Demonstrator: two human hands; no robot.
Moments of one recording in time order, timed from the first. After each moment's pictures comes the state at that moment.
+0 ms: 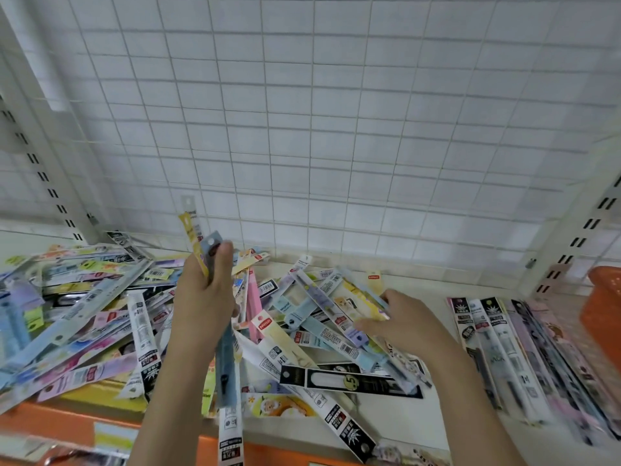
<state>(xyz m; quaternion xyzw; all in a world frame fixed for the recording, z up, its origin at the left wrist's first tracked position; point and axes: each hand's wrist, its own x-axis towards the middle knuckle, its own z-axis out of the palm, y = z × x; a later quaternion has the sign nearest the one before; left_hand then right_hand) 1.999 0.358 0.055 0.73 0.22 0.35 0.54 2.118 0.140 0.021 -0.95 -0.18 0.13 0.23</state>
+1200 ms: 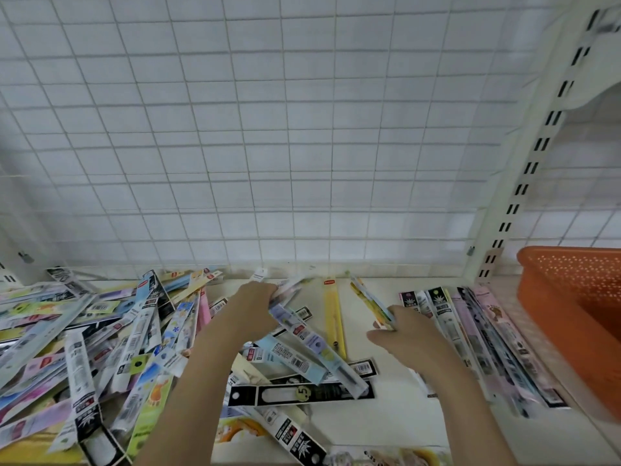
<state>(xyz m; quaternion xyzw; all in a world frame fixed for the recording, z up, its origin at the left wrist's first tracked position) 2.080 0.306 0.042 0.98 0.08 -0.03 0.16 2.115 0.074 0.019 -0.93 -0.10 0.13 0.32</state>
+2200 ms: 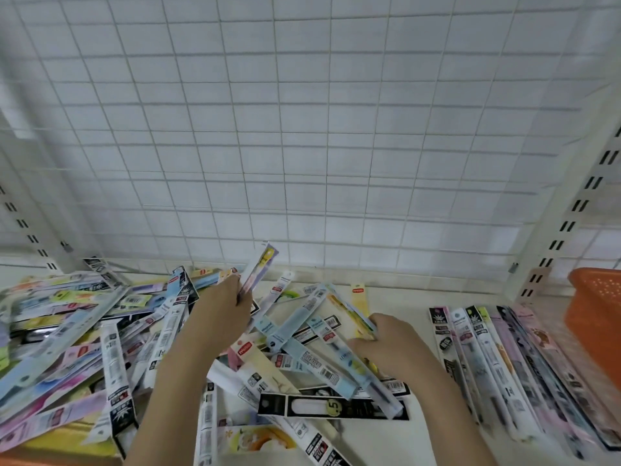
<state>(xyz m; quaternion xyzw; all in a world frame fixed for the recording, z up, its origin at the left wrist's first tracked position) 2.050 0.361 0.042 0.94 0.21 0.12 0.24 2.120 0.132 0.010 -0.93 -0.16 0.15 0.30</state>
